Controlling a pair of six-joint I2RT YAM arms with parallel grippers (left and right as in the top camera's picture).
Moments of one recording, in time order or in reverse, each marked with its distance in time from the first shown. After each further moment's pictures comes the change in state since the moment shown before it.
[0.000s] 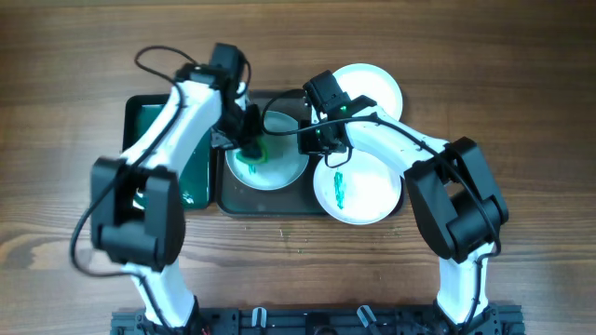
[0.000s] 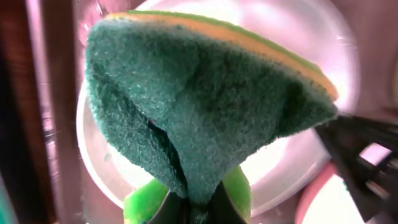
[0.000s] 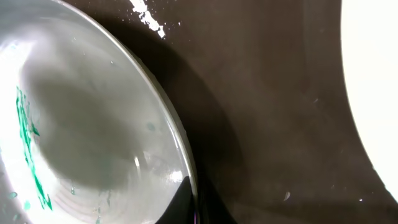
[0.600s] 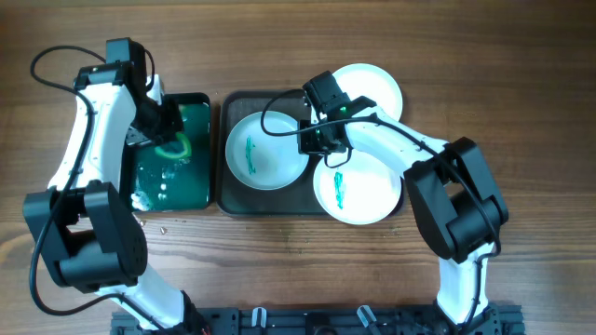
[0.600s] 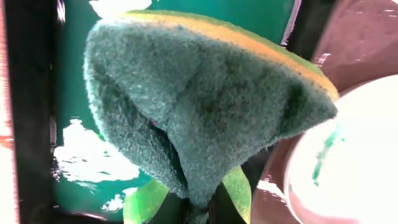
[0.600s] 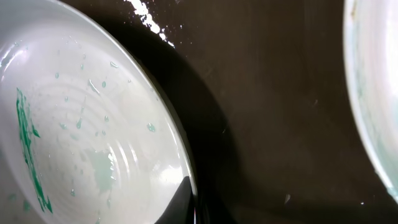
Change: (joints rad) left arm 0.359 -0.116 0.000 -0.069 -0.116 0.267; right arm 0.000 0.000 -0.005 0.013 0.003 0.000
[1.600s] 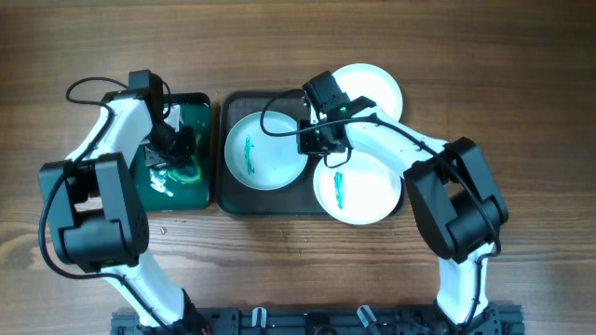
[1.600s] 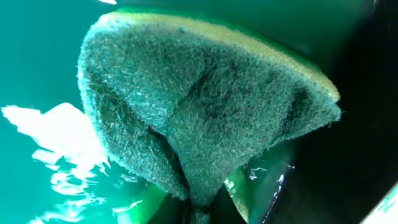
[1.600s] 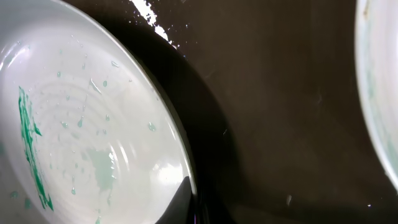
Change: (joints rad) left arm 0.006 0.110 -0.195 0.173 0.039 0.079; right arm 0.001 0.000 -0.001 0.006 -0.006 0.000
